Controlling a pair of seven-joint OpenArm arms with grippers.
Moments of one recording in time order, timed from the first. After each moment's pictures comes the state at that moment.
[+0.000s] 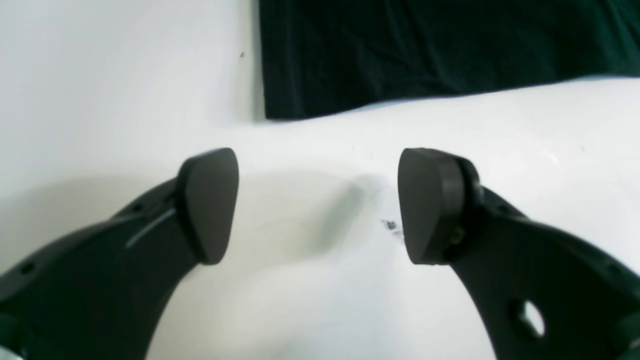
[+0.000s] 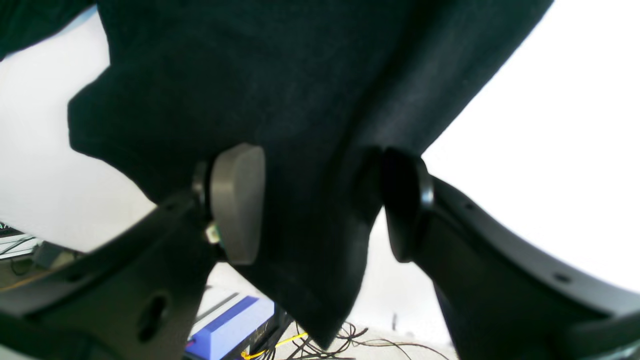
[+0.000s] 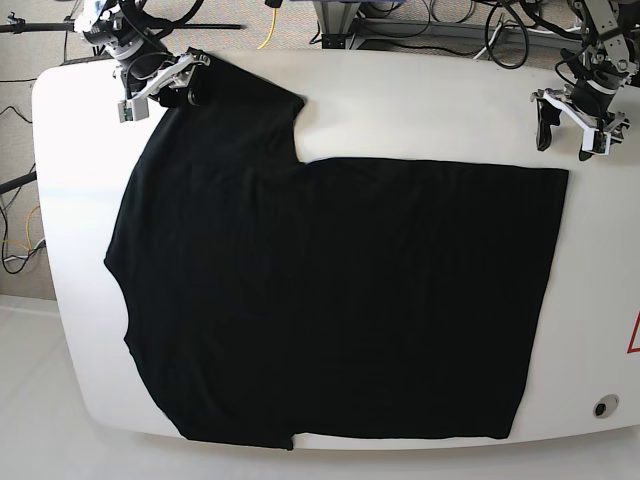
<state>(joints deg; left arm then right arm) 22.3 -16.6 -36.2 82.5 -5.5 -42.0 9.8 -30.3 0.0 35.7 101.5 33.6 40.1 -51.6</state>
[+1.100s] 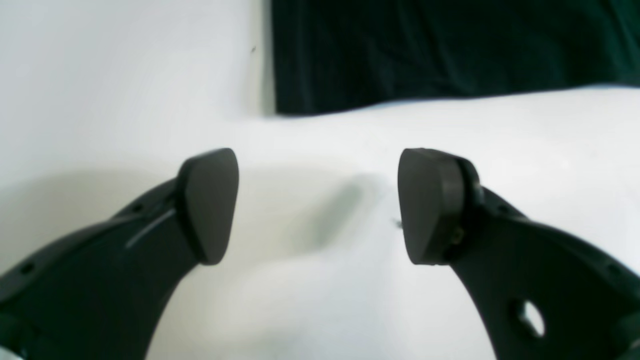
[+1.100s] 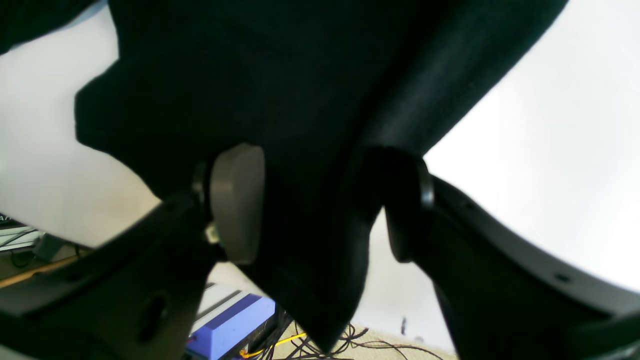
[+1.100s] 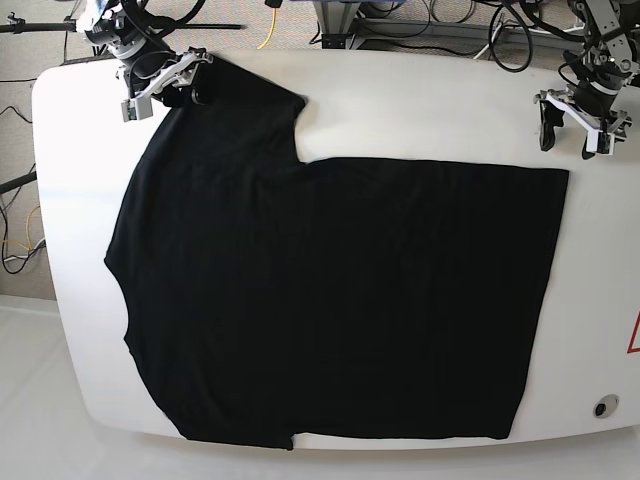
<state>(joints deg) 21.9 -16.4 -37.4 82.2 -7.3 -41.9 12.4 -30.5 -0.4 35.4 101.1 32.9 40.2 -51.4</state>
